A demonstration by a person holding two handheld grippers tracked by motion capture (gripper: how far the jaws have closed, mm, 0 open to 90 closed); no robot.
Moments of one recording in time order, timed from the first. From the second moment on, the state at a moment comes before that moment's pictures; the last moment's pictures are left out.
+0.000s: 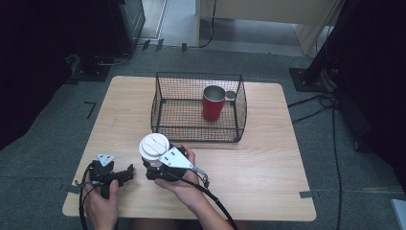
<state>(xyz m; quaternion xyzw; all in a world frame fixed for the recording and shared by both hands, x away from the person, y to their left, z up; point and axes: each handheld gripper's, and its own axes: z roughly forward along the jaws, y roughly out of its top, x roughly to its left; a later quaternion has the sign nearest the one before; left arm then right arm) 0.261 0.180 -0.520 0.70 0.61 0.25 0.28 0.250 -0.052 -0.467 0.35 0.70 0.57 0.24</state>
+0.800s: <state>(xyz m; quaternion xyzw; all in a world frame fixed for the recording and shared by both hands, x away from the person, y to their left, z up) 0.261 0.180 -0.520 0.70 0.61 0.25 0.28 0.265 -0.081 -0.409 0.36 0.66 0.60 0.26</state>
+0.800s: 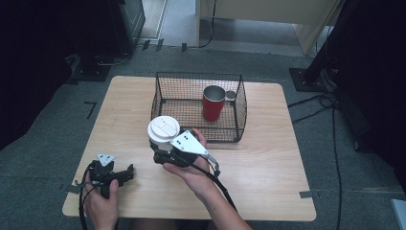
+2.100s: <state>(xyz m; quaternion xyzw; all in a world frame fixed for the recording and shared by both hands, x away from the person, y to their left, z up) 0.261 0.181 -0.520 0.70 0.61 0.25 0.28 0.328 -0.090 -0.337 0.39 0.61 0.62 0.31</state>
